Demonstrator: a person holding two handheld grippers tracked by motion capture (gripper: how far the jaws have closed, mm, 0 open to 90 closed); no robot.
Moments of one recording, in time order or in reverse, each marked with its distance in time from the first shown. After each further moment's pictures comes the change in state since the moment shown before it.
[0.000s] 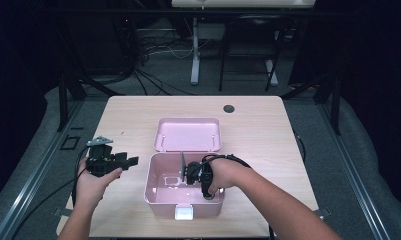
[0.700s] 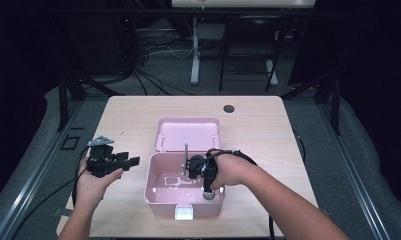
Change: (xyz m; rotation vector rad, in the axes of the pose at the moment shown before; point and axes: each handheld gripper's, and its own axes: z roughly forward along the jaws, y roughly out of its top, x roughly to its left) left arm -0.007 0.002 -0.002 -0.007 -0.016 0.023; right arm 0.003 -0.011 -0.033 -0.087 -0.030 0.038
